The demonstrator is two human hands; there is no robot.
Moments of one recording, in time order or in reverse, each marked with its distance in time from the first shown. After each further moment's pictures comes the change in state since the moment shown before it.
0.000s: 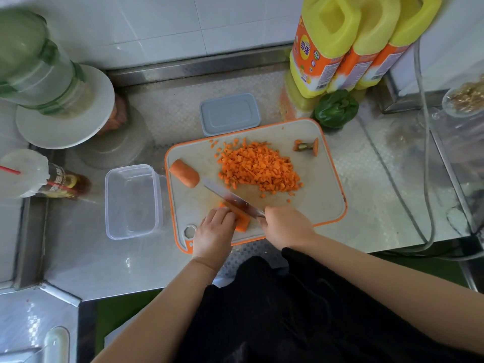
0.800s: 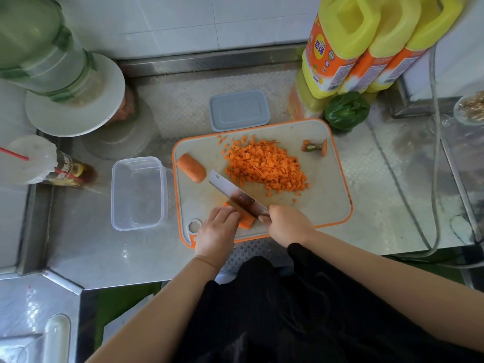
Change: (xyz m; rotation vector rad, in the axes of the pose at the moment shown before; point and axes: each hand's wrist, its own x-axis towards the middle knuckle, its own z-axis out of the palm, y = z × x) left_hand -0.007 -0.004 -0.002 -0.076 -0.005 -0.012; right_hand 0.009 -0.006 0.005 0.019 -0.058 0.061
